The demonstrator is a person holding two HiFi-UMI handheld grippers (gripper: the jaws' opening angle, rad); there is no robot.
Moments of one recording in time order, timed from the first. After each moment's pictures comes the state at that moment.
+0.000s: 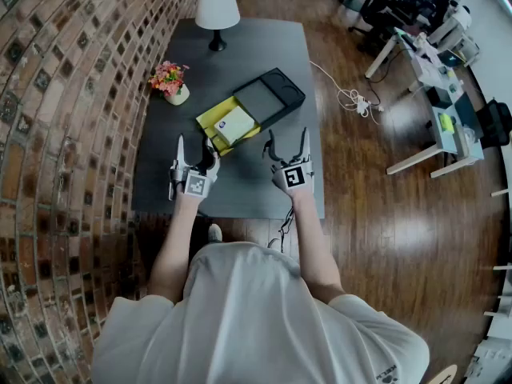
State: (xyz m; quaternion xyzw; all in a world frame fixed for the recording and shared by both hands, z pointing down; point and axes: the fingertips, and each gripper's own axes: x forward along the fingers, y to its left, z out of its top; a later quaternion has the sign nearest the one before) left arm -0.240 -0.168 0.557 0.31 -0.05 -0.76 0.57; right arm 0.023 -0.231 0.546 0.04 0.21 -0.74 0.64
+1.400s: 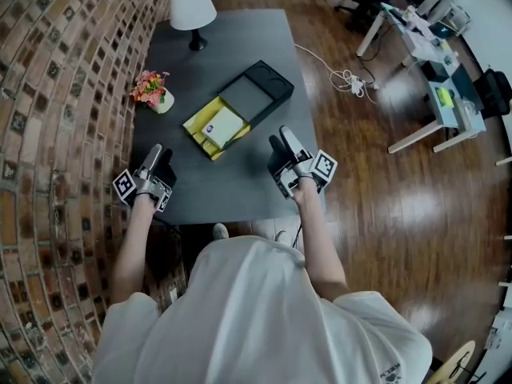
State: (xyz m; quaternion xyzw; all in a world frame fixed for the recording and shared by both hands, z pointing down) left arm -0.295 -0.174 0.574 0.66 -0.32 -0.39 0.56; right arm 0.036 -0.232 0.570 -0.20 0.68 -0.62 0.34
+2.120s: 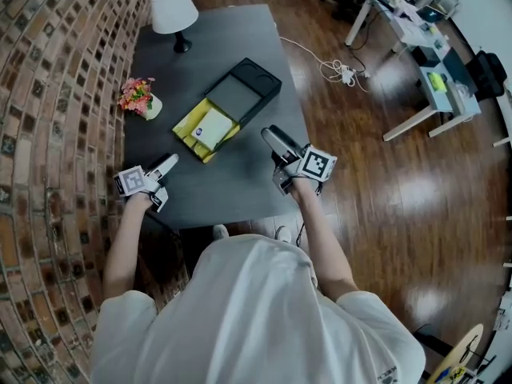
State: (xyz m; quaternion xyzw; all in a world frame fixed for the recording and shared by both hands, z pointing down) left arm -0.246 -0.191 0.612 0.81 -0.37 -0.05 0.46; right arm 0.042 -0.233 0.531 -0.26 0.84 -0.42 0.20
